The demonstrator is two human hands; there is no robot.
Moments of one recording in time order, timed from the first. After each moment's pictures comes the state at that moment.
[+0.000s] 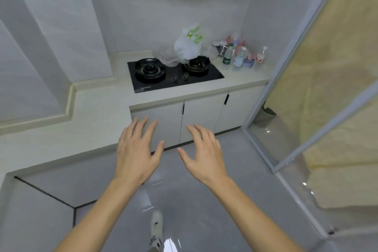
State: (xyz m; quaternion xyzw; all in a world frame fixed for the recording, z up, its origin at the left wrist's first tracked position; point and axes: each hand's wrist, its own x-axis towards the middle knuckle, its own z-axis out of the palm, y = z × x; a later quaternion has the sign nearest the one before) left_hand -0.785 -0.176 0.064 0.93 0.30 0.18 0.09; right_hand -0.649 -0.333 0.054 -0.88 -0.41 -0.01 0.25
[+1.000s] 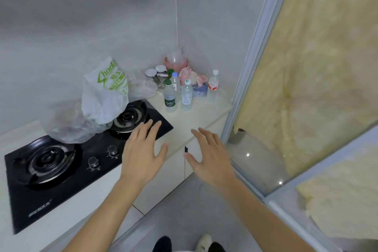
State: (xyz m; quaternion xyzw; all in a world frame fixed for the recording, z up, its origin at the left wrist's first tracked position) left_hand -0.124 -0.036 0.063 0.97 0.13 0.15 0.15; right_hand -0.048 -0.243 0.039 -0.93 -0.26 -0.01 0.25
